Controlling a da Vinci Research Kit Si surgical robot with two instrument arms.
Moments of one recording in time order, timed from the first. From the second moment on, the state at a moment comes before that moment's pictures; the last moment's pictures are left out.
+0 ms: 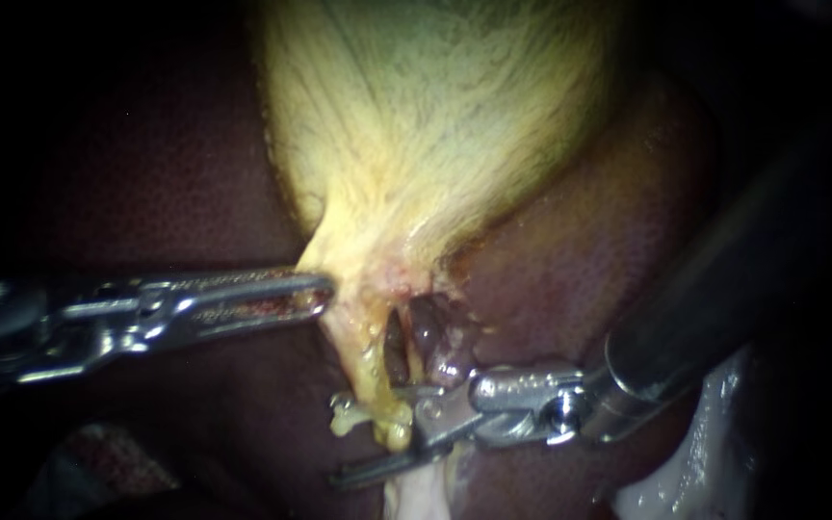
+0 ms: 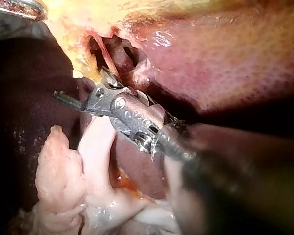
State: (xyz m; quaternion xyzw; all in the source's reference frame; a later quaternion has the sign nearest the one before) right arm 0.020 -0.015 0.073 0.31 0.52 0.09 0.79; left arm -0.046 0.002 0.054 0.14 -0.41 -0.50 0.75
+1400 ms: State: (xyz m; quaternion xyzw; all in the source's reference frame) right arm 0.008 -0.008 0.064 0.15 0.54 0.03 0.83; left arm -0.045 0.002 0.054 0.14 -0.41 -0.49 0.75
